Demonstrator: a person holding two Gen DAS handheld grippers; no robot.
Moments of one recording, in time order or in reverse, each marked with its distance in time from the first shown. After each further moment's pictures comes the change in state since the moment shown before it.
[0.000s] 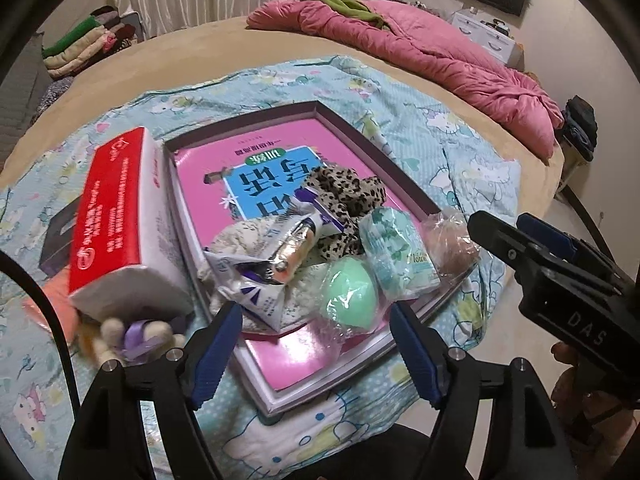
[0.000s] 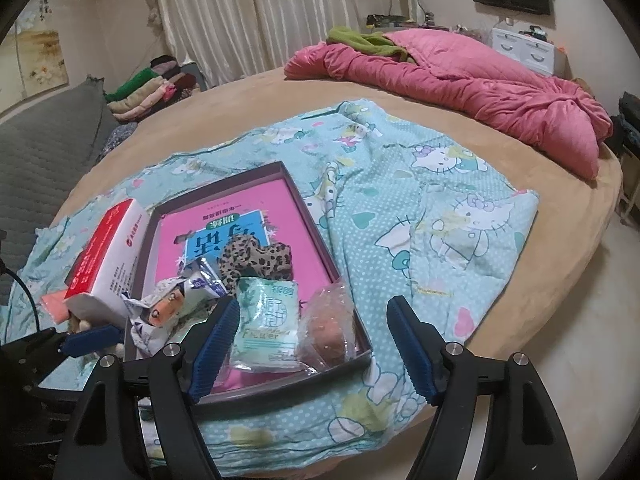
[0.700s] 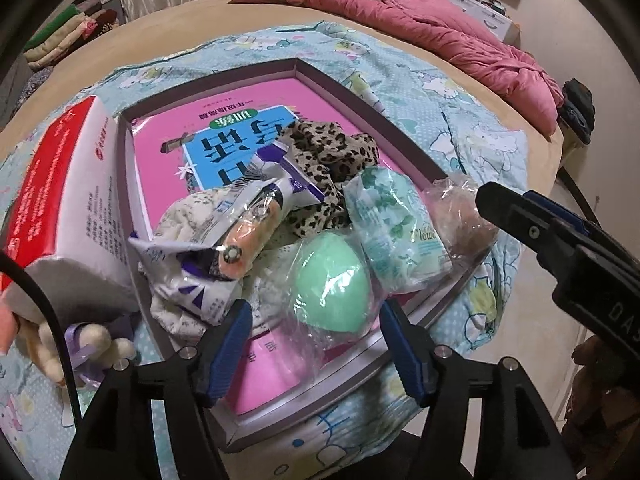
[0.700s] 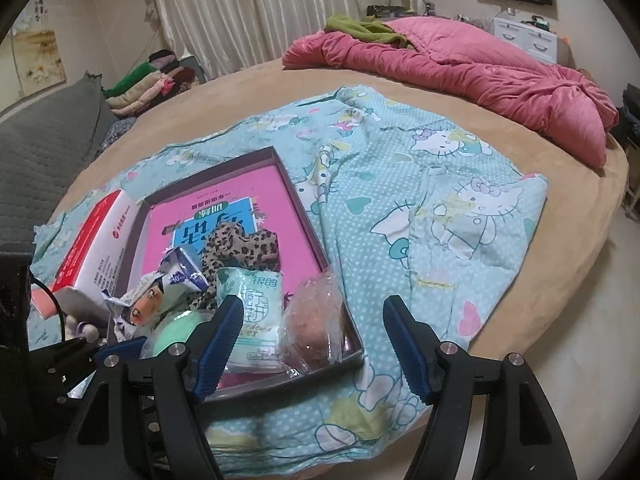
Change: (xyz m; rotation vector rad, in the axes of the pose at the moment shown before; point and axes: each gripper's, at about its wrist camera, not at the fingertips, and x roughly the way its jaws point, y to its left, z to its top) left arm 0.054 -0.013 -0.004 0.024 0.086 -0.037; right arm 0.024 -0.016 -0.007 0.015 0.029 0.011
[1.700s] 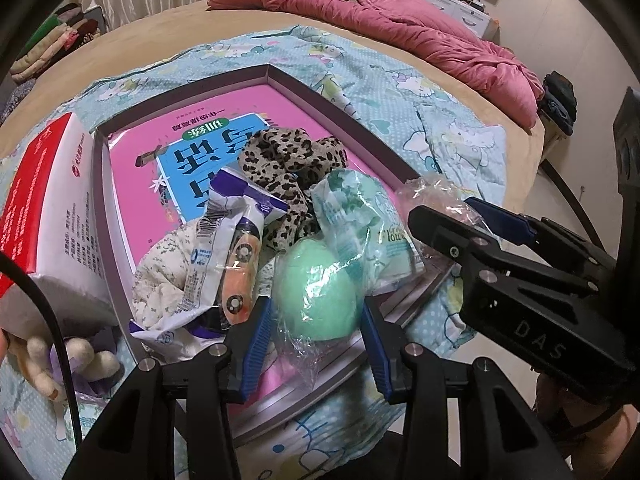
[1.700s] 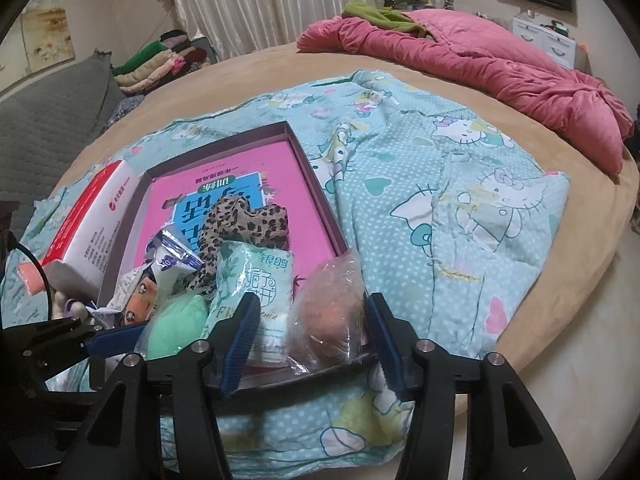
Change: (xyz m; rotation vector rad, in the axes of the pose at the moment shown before) left arm 0.002 -0.012 0.001 0.048 -0.010 -0.058; right arm 0.024 0.008 -0.008 -0.058 0.050 0.014
